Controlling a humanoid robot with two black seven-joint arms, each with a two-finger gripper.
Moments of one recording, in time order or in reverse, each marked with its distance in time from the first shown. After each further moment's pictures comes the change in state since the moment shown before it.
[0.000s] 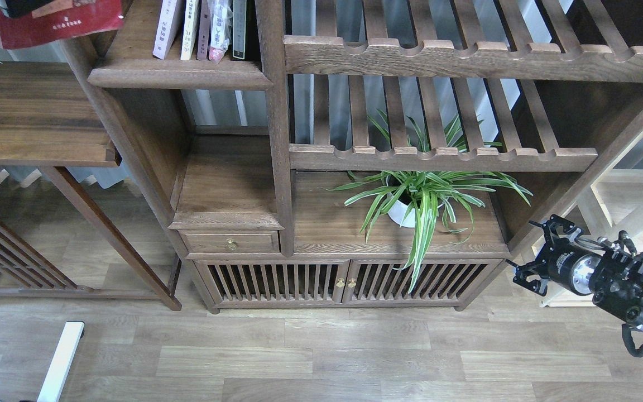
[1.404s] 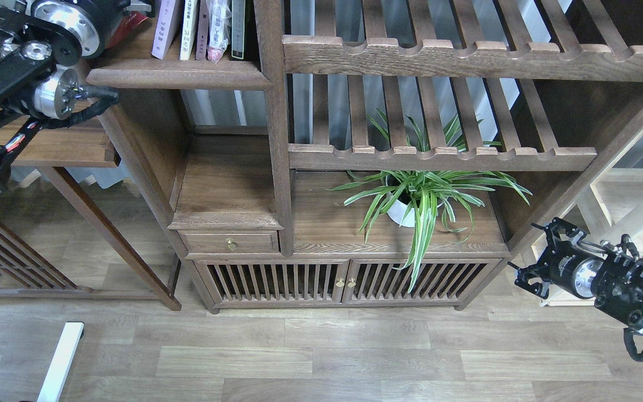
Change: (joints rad) left arm -0.054 -0.609 0.121 0.434 0.362 0.533 -0.086; right arm -0.023 -0.003 0.012 0.009 0.000 -0.011 0.000
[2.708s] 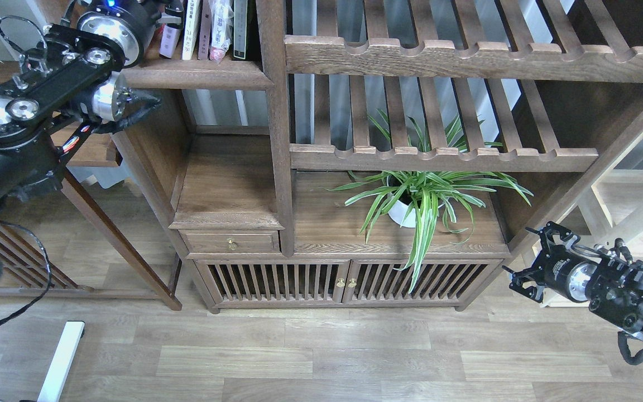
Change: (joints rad) left arm -0.028 -0.172 -0.003 0.169 -0.014 0.045 -0.010; right arm -0.003 0.008 0.001 0.010 0.000 -0.004 0.000
